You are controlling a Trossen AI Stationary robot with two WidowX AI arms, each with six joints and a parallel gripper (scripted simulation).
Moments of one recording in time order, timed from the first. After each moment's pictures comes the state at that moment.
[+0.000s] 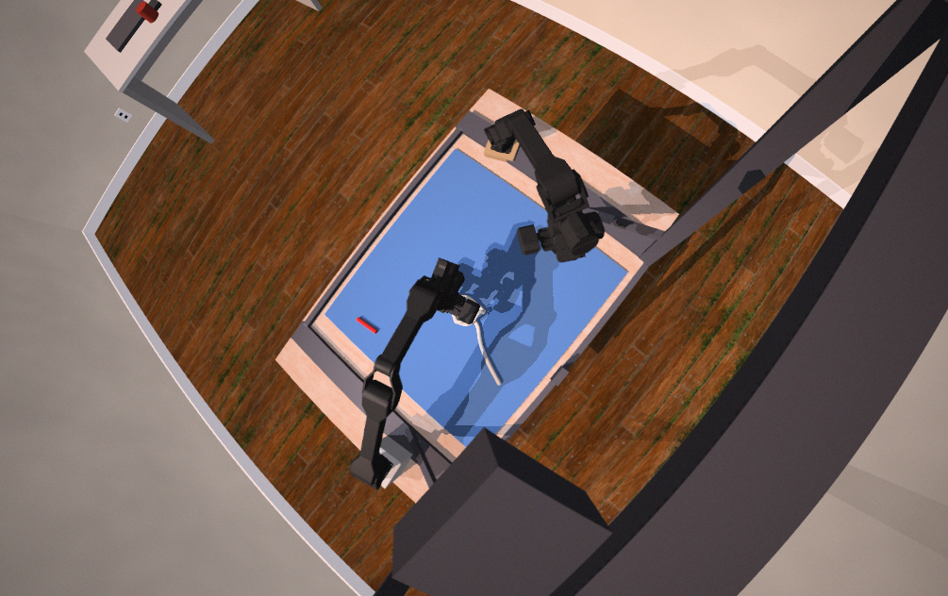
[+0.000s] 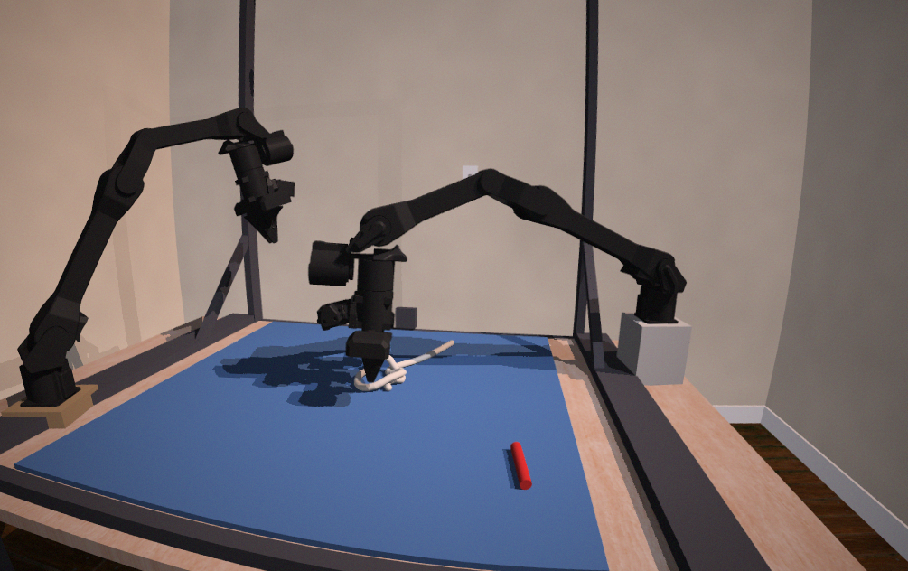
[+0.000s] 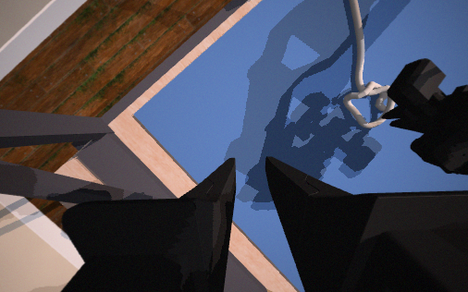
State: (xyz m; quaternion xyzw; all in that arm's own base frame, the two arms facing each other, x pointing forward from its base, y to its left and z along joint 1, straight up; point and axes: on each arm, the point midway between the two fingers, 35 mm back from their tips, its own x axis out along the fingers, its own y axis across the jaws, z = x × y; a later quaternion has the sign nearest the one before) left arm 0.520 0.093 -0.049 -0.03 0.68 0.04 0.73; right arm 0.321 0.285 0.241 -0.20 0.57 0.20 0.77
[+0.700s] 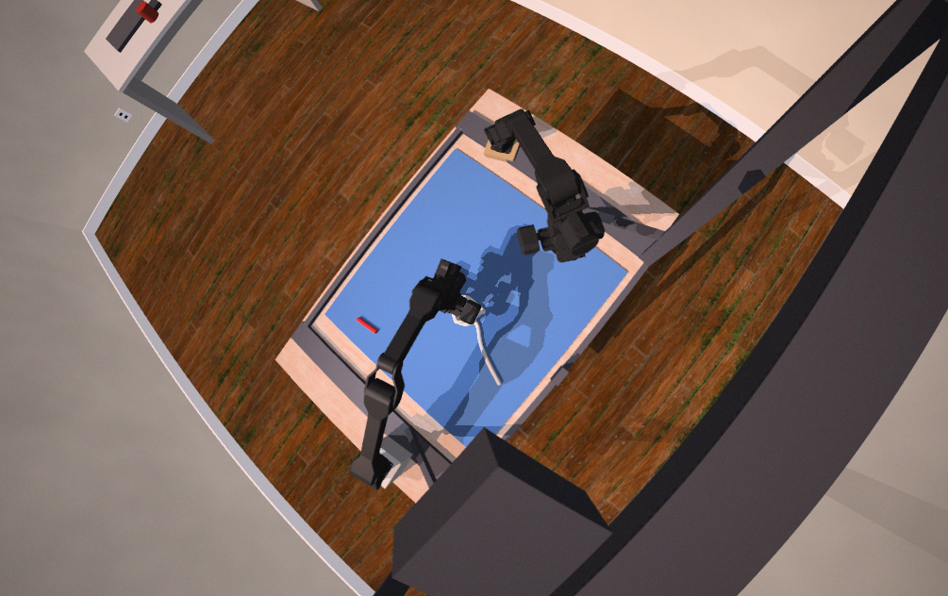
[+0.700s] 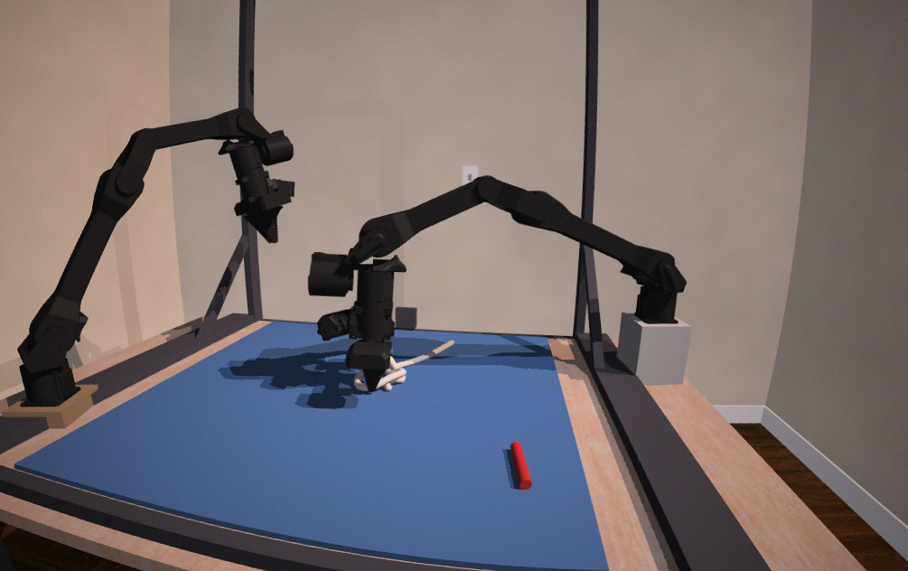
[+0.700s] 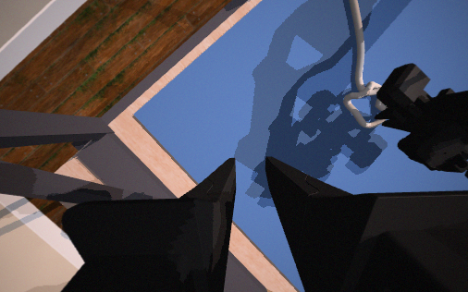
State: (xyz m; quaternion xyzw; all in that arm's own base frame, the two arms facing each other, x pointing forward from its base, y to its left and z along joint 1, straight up) left arm 0.519 0.093 -0.066 -0.03 0.68 0.04 0.73; right arm 0.321 0.285 0.241 -0.20 0.57 0.20 0.77
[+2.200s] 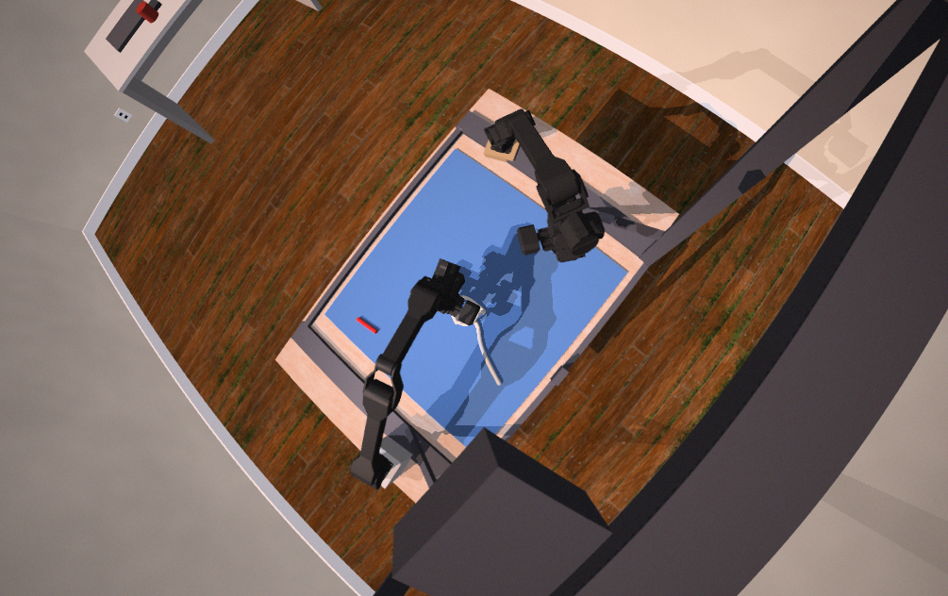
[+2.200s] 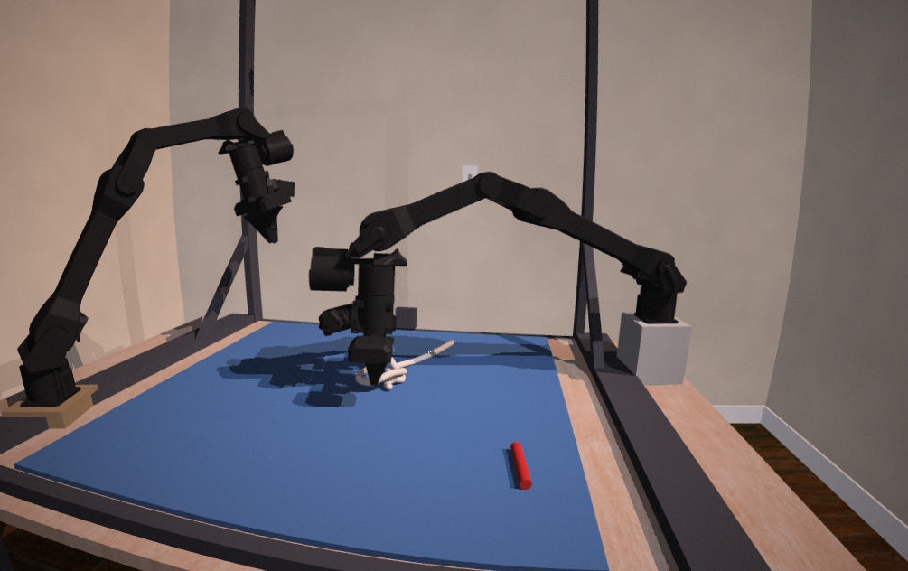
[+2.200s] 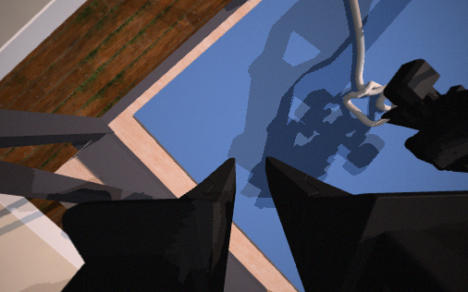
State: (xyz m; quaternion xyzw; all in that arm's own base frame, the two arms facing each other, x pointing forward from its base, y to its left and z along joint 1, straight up) left arm 0.516 0.092 -0.056 -0.03 0.69 0.04 0.72; right arm 0.321 0.285 0.241 -0.20 0.57 0.20 0.77
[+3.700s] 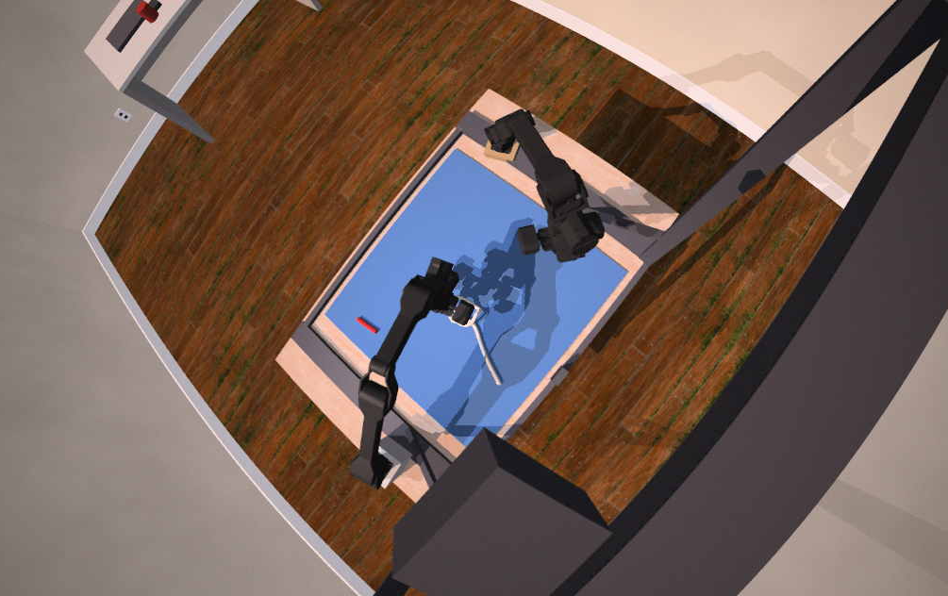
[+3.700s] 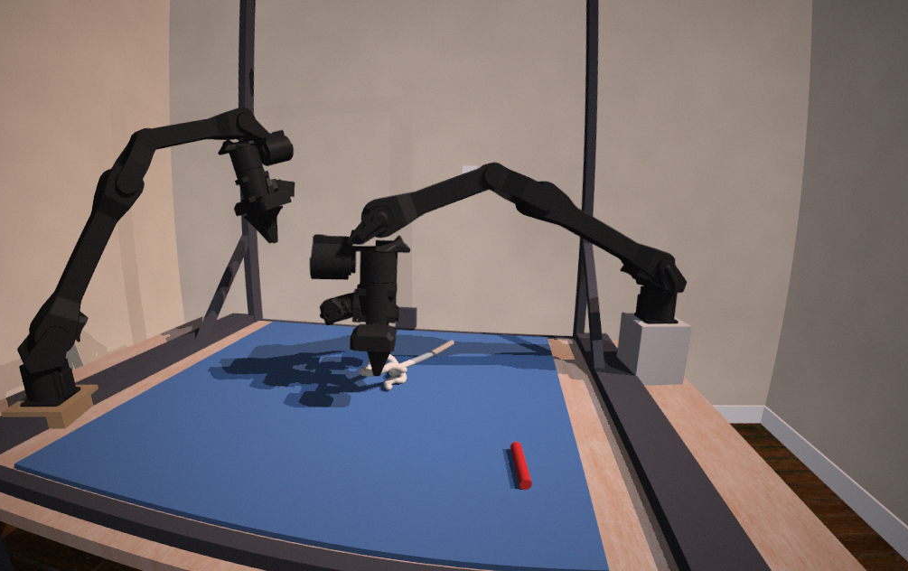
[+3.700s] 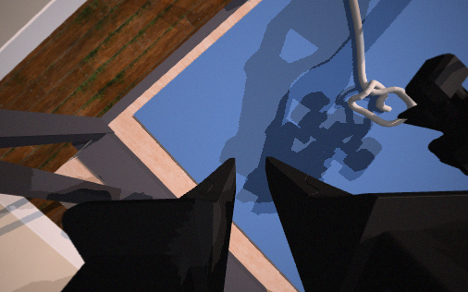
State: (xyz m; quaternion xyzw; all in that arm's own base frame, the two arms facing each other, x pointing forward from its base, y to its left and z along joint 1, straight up) left arm 0.509 0.102 -0.035 -0.03 0.69 0.03 0.72; right arm 0.321 0.285 0.241 -0.20 0.57 0.20 0.77
